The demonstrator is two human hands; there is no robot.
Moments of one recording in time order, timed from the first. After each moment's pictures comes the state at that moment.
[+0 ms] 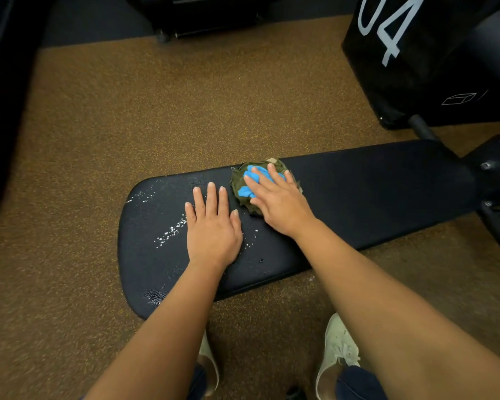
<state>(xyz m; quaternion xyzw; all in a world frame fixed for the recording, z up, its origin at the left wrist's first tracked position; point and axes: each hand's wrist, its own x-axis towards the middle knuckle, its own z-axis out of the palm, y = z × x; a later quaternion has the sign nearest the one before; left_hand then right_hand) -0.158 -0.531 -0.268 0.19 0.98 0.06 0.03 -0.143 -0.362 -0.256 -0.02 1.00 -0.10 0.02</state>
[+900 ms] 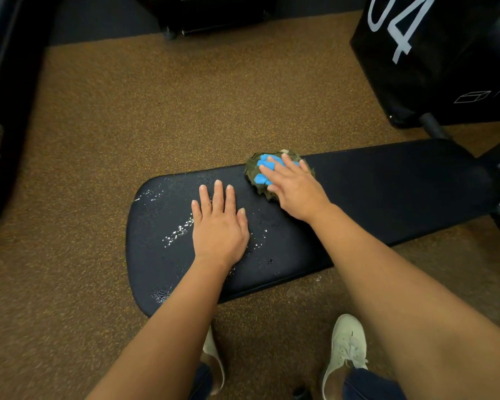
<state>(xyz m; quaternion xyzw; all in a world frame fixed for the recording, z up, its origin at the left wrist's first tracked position) -0.164 -0.535 -0.268 0.20 0.98 0.07 0.04 -0.164 -0.340 -0.255 -0.01 0.99 -0.10 0.02</state>
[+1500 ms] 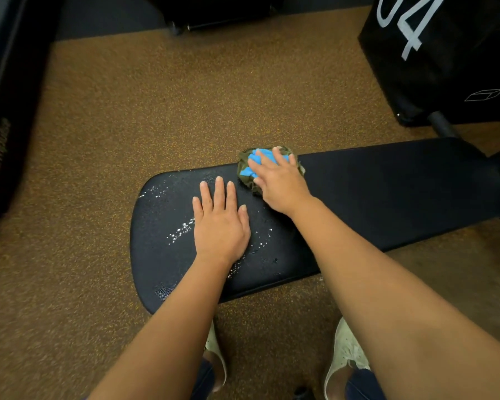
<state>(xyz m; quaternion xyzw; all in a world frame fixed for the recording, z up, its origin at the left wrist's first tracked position) -0.168 -0.538 -0.267 0.19 0.98 0.06 0.03 -0.191 -0.375 -0.251 0.01 0.99 -0.10 0.03</state>
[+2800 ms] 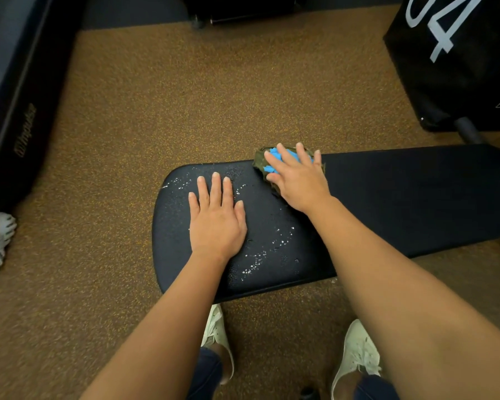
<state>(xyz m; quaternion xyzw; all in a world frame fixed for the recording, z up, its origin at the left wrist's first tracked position) -0.179 -0.579 -0.269 0.16 0.99 0.06 0.02 -0.199 -0.382 -0.260 0.04 1.00 -0.06 0.03</state>
